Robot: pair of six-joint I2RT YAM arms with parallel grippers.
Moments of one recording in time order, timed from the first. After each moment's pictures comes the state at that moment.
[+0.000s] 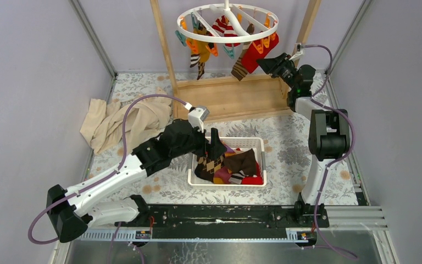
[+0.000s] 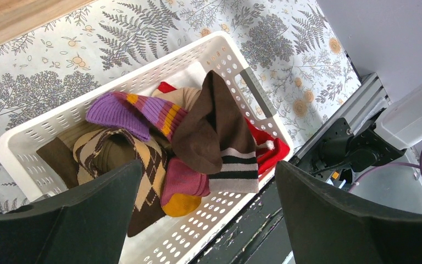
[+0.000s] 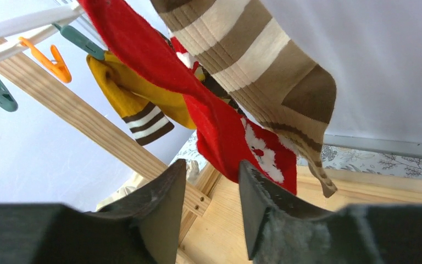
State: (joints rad) left arm -0.87 1.08 0.93 -0.31 0.04 -0.51; right arm 0.02 2.03 1.36 0.94 -0.65 0.88
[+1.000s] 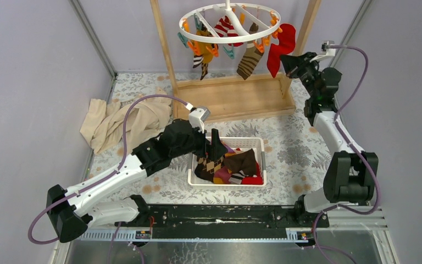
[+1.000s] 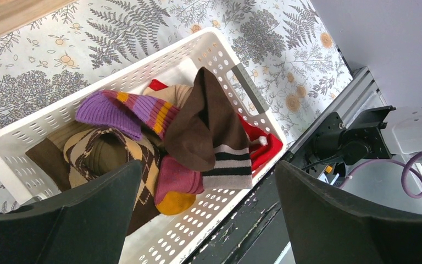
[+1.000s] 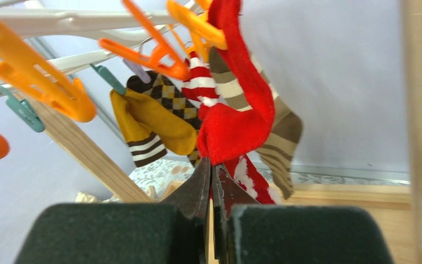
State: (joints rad) left arm -0.87 1.08 0.93 -0.30 0.07 -0.51; right arm -0.01 1.53 1.14 0.65 -0.44 0.60
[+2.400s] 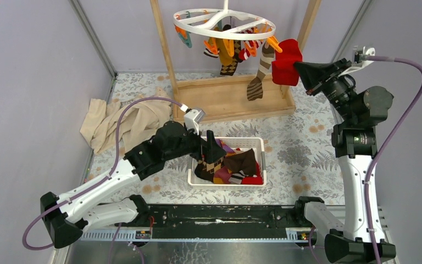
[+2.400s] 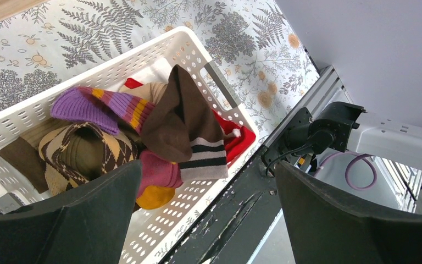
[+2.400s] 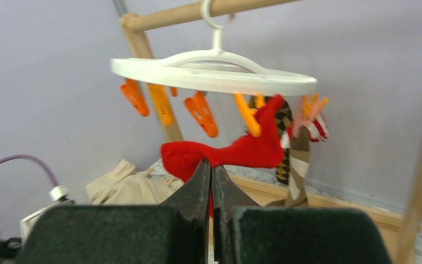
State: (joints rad) left arm -0.87 1.00 0.90 -0.30 0.15 -0.55; right arm -0.08 0.95 1.21 0.13 -0.62 0.49
